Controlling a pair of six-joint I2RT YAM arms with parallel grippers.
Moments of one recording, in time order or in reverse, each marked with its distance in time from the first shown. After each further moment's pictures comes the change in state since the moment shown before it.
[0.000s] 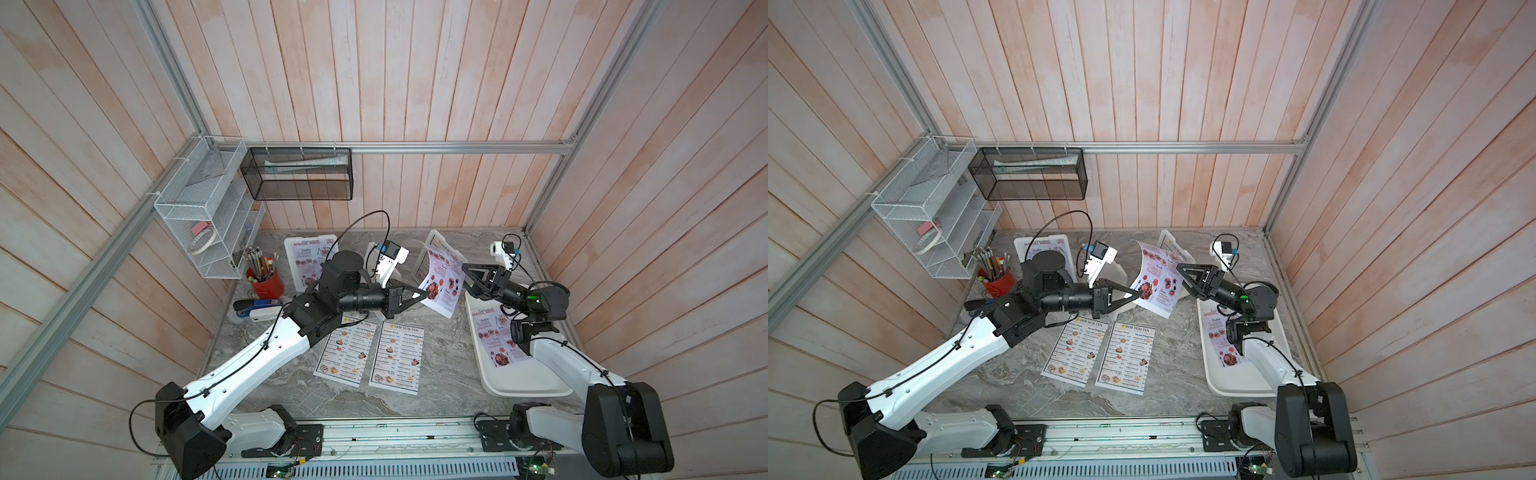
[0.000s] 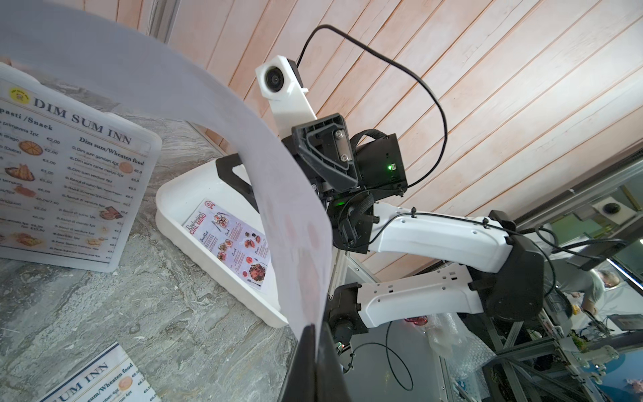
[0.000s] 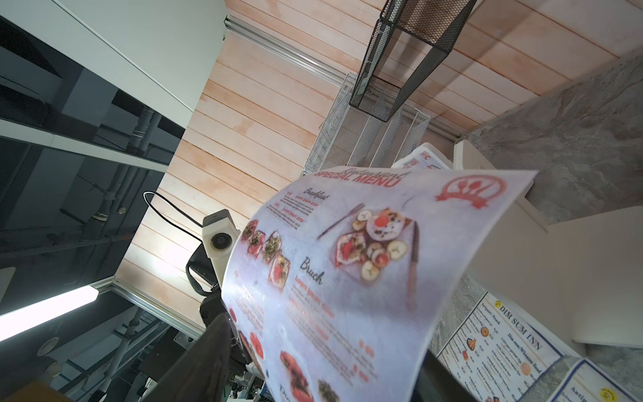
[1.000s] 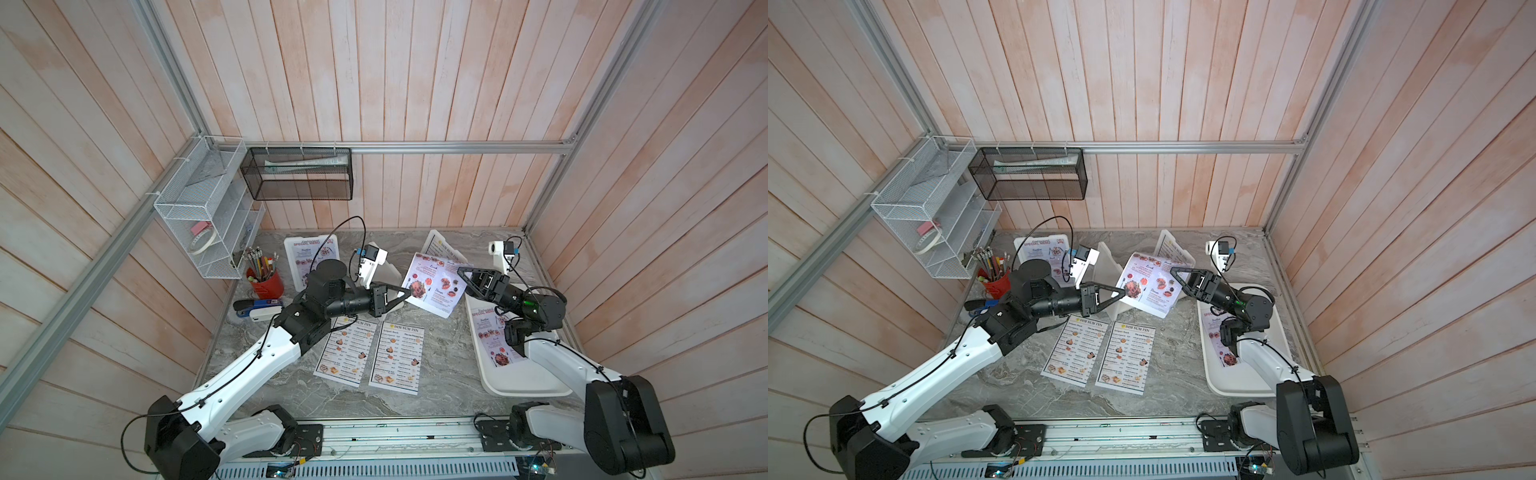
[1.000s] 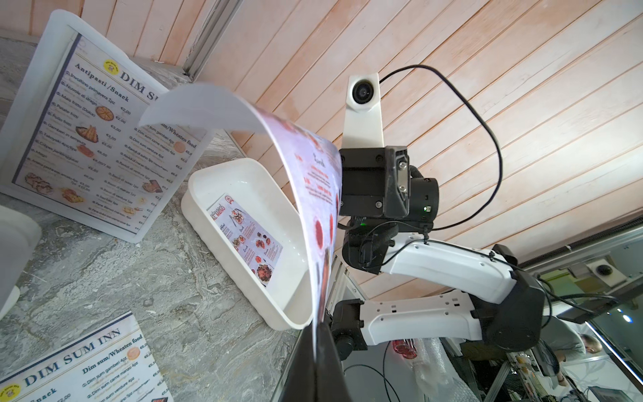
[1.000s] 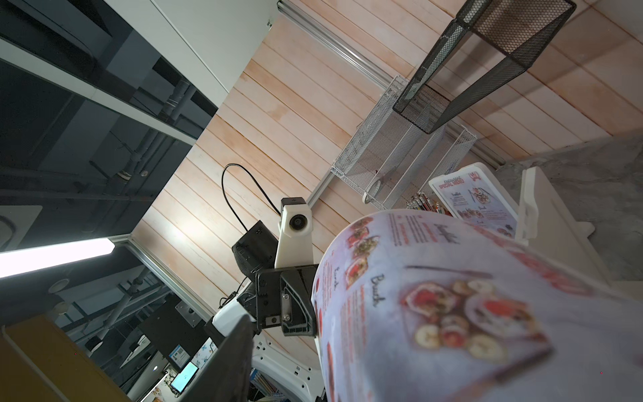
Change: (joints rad) left arm 0.090 -0.079 -0.153 0.108 -0.007 -0.153; right arm 0.085 0.021 -0.013 0.200 0.063 -0.016
